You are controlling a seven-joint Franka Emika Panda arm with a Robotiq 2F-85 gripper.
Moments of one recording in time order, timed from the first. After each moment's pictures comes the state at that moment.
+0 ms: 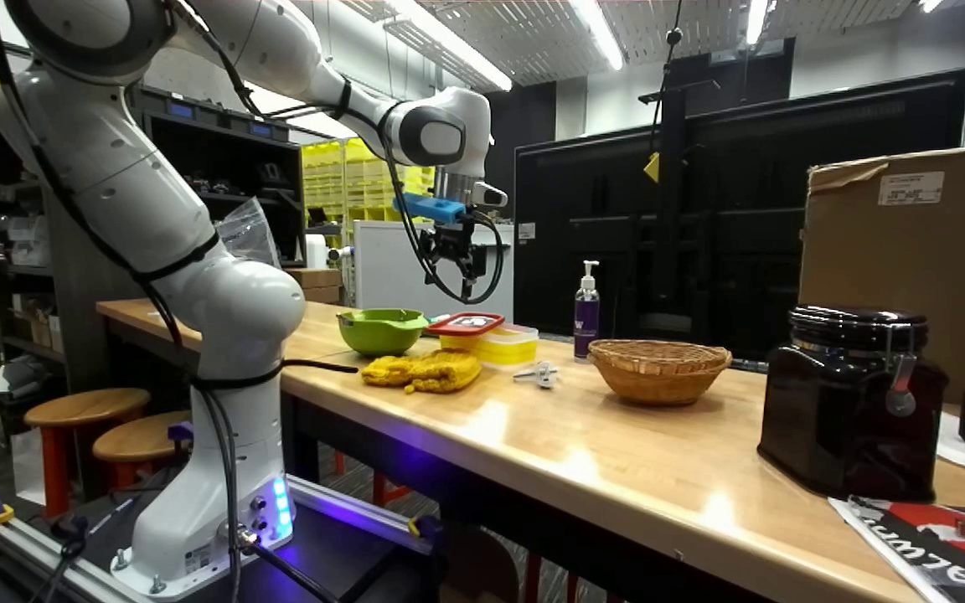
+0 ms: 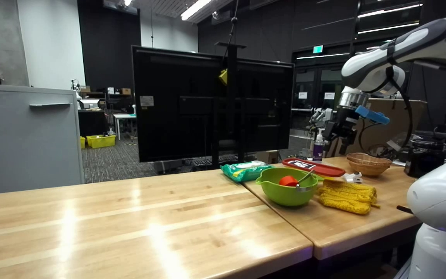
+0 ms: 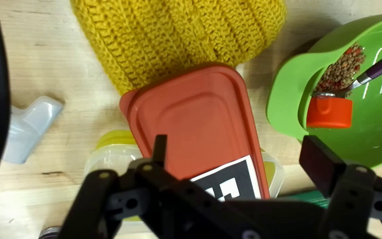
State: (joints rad) arm -0.20 -0.67 -0.32 -2.53 0.04 1.93 -0.29
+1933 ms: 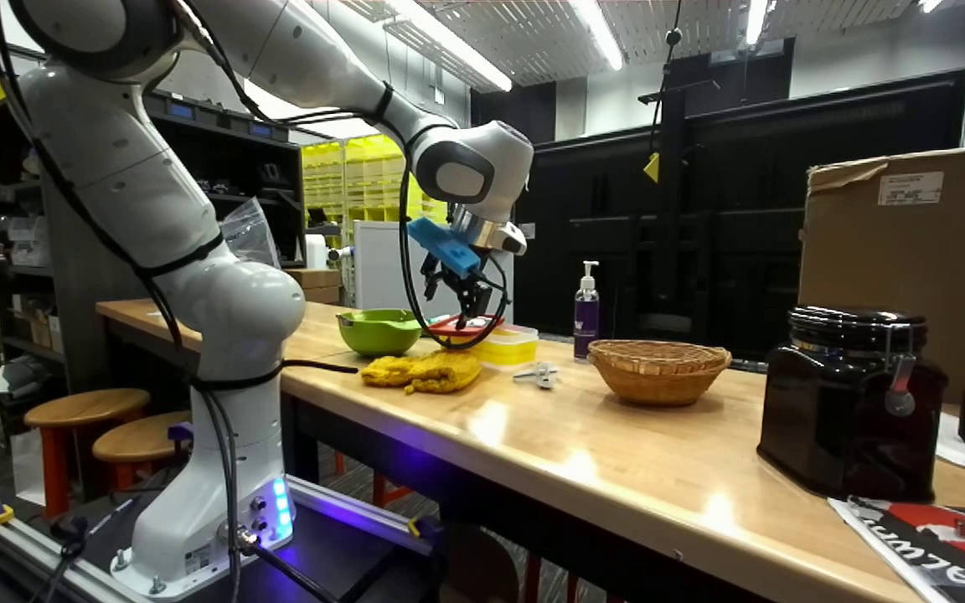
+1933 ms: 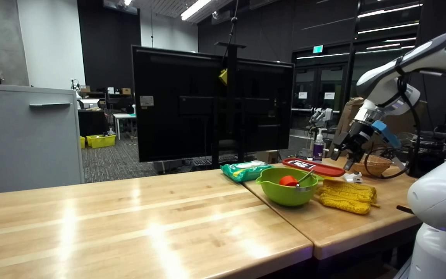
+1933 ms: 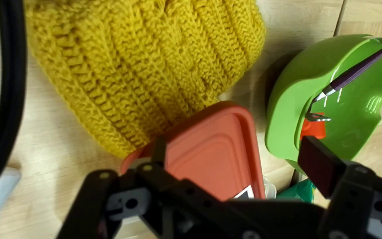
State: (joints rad) arm -0.20 -0.60 -0.55 -2.58 0.24 1.90 -0.54
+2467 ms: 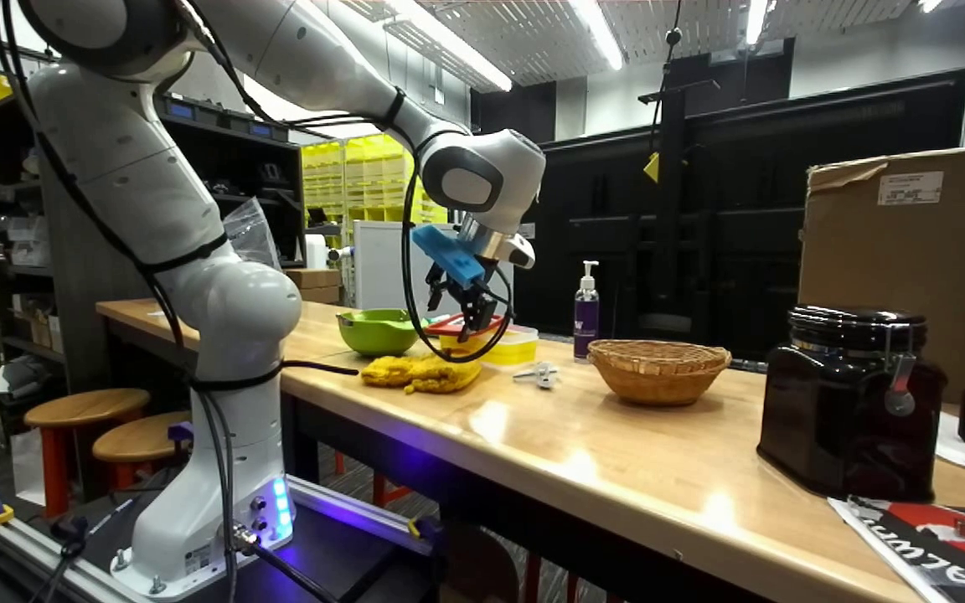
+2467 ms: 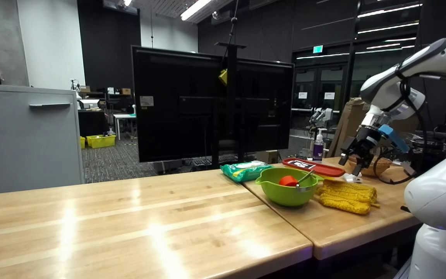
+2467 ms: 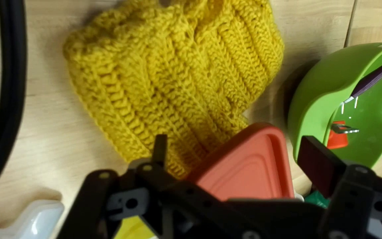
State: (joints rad) arm -0.26 -0.55 -0.57 -2.57 0.22 1.87 -0.56
